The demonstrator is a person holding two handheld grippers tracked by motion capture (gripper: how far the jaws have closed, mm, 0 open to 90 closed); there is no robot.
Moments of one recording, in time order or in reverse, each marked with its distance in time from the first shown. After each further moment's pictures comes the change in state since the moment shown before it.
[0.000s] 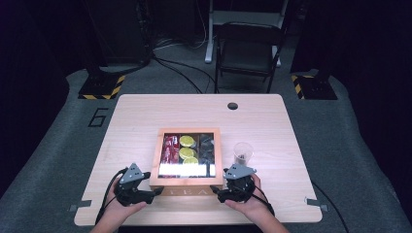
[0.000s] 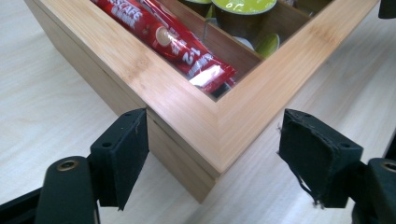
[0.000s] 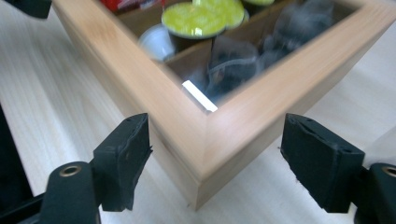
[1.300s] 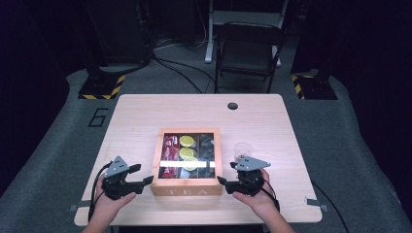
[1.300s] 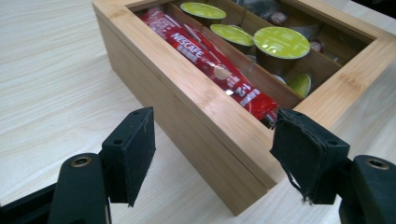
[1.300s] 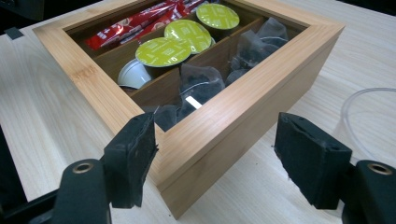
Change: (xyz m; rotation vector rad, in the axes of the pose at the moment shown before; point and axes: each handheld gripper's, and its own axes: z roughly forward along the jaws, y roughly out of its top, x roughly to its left) left arm 0.023 0.003 -0.023 -0.108 0.089 -0.052; right arm -0.027 0.002 -0.016 -0.063 -0.001 0.113
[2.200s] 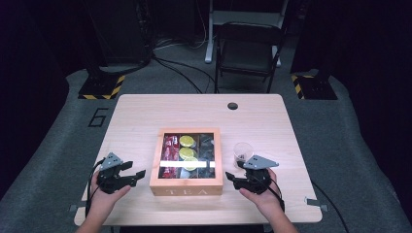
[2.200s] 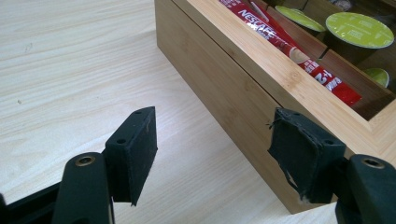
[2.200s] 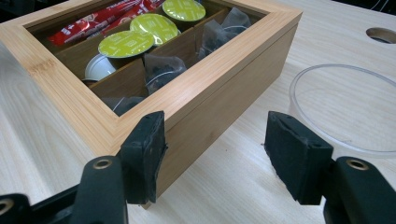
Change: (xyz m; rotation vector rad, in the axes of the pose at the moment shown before) left arm 0.032 -0.011 0.009 0.041 0.074 -0.084; right arm -0.018 -0.013 -0.006 -0.004 -0.054 0.038
